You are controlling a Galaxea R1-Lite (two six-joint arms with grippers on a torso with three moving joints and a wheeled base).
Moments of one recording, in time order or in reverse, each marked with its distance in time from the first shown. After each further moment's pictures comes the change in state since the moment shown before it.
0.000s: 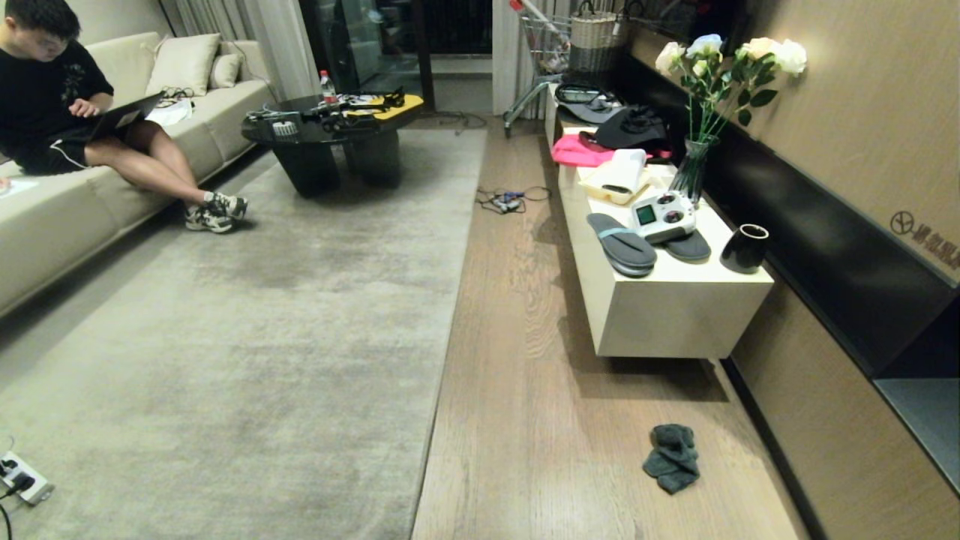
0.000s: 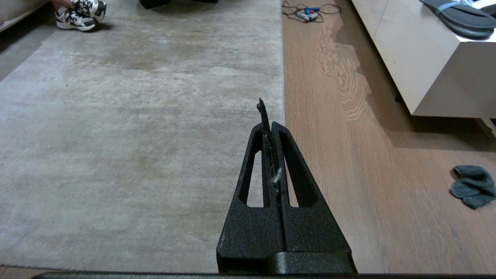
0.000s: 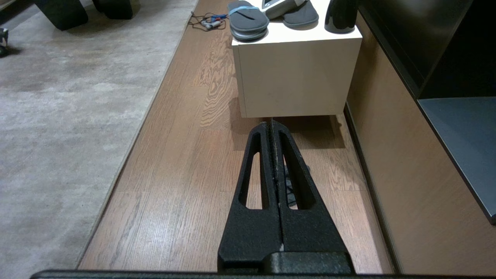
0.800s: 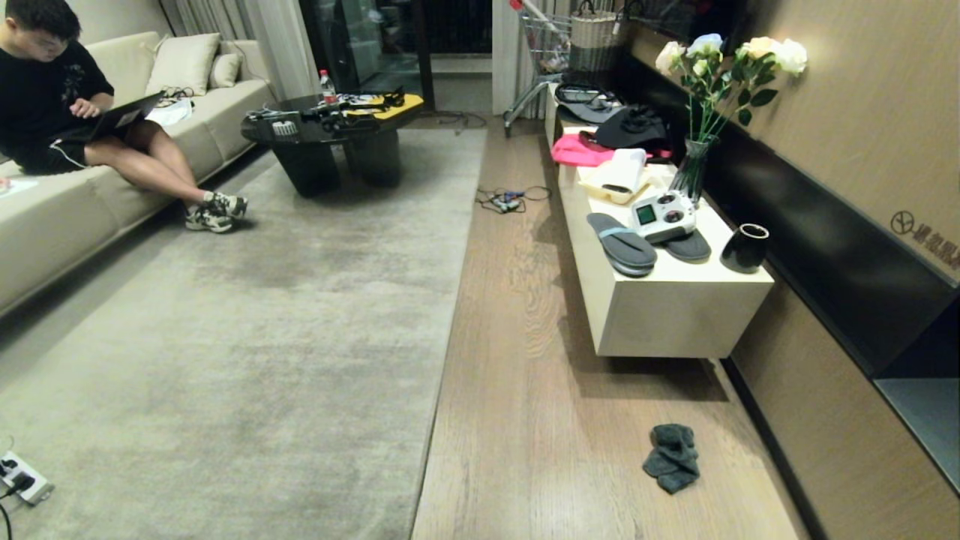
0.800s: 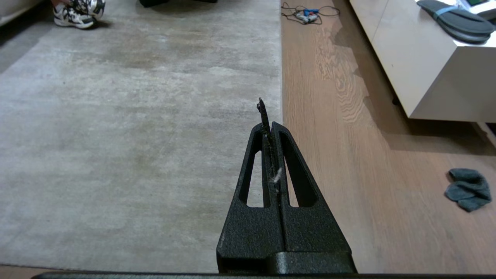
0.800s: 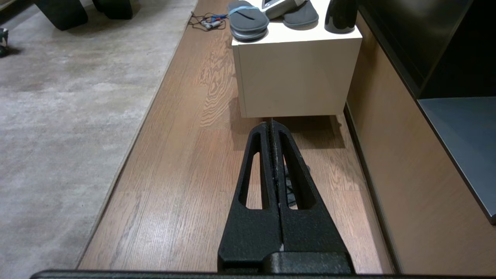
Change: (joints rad) left arm 0.000 0.000 0.000 -0.003 0.000 -0.021; right arm 0.000 0.000 0.000 0.000 0.000 0.000
